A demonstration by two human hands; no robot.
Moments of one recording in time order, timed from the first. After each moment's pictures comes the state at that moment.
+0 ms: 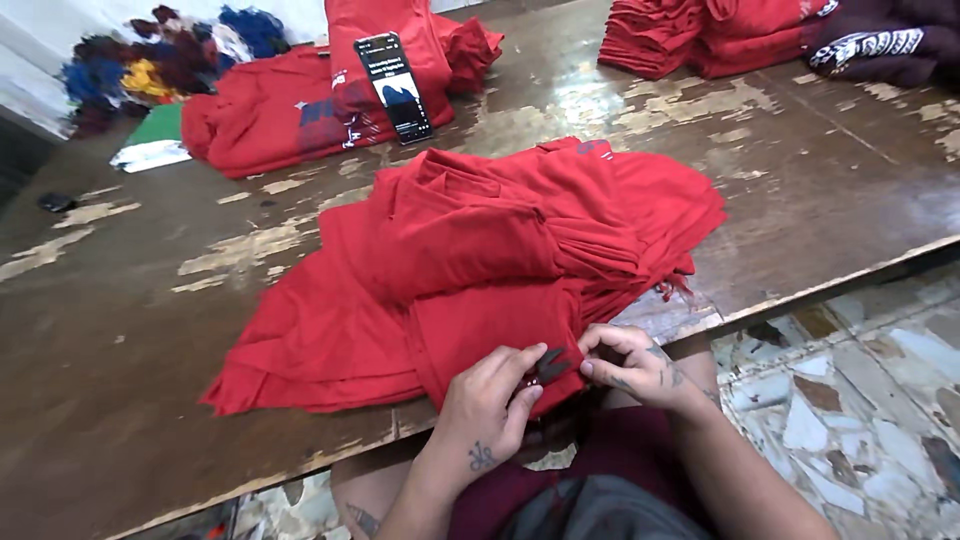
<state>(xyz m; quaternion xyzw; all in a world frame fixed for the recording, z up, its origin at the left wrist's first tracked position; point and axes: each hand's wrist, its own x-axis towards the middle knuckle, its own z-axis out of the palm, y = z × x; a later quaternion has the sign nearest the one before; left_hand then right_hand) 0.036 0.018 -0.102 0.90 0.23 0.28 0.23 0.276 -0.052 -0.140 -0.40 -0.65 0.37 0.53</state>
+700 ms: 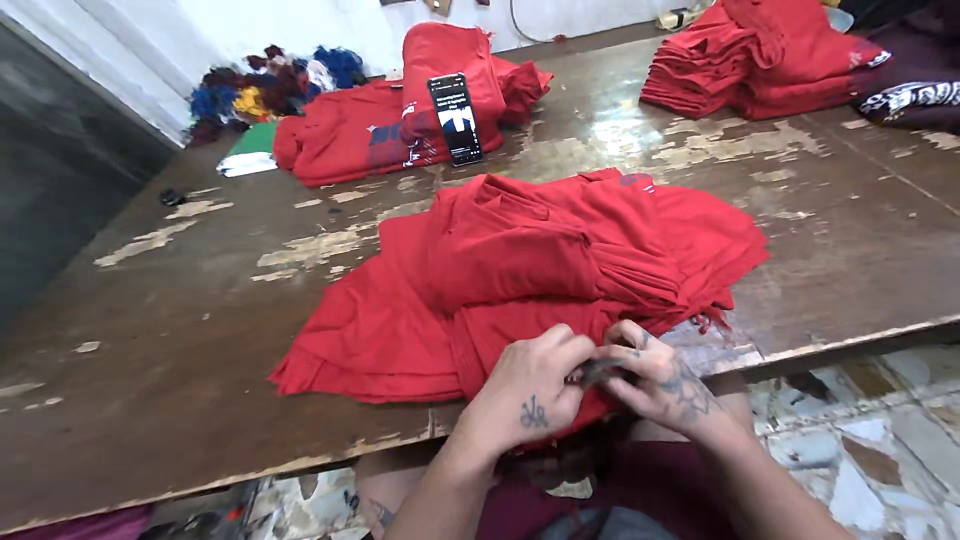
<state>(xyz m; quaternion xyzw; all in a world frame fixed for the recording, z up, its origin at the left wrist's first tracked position) 0.062 0.038 -0.046 0.92 0.21 0.20 0.26 0.261 -0.038 -0.113 -0.48 -0.74 0.10 0.45</state>
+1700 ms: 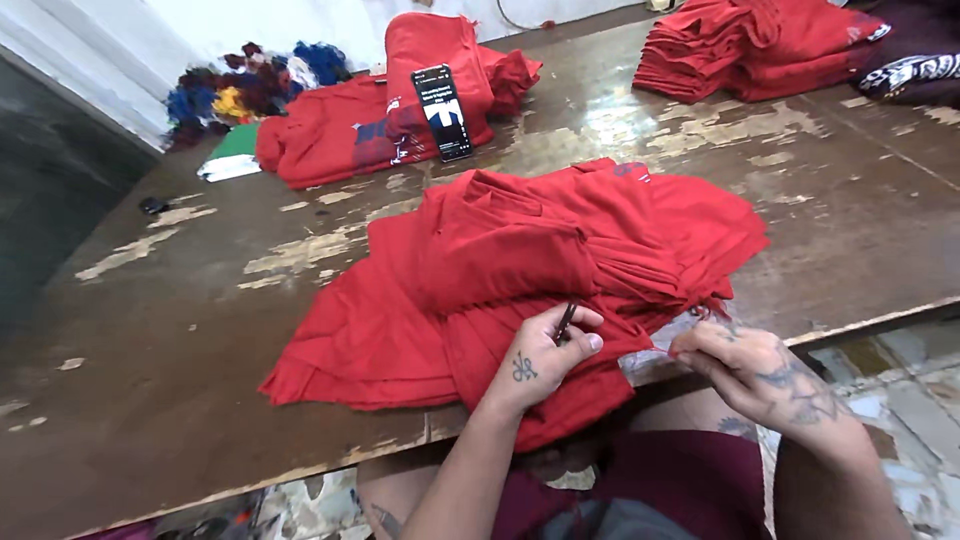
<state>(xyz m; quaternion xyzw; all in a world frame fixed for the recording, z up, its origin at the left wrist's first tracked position) 0.087 0.050 -0.068 0.71 0.29 0.29 0.57 0.325 -0.078 -0.085 -0.55 -0.76 0.06 0.35</state>
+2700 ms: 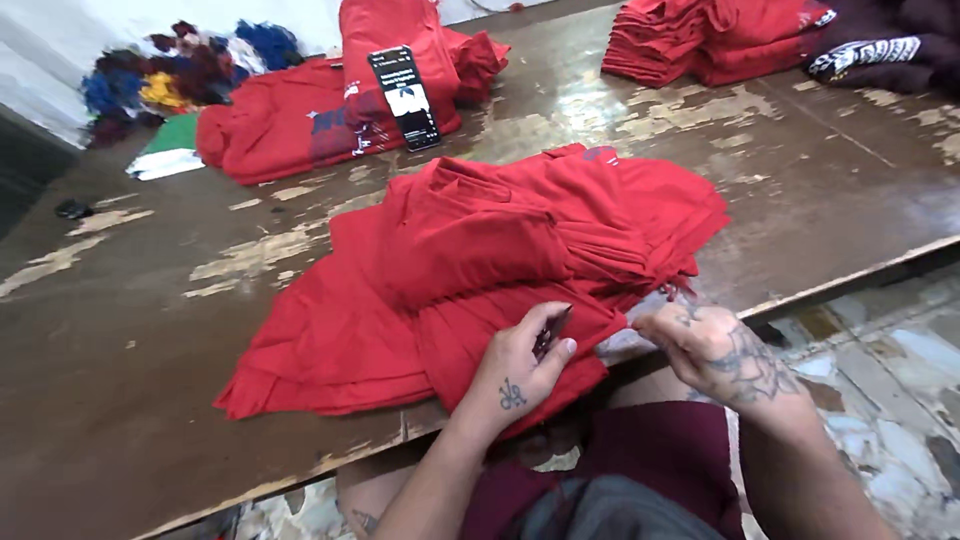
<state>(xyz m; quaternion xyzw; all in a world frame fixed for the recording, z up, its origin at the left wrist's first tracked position) 0.078 0.033 -0.080 0.86 0.30 0.24 0.34 0.310 -0.081 -0.082 -0.57 -0.76 -0.02 0.32</state>
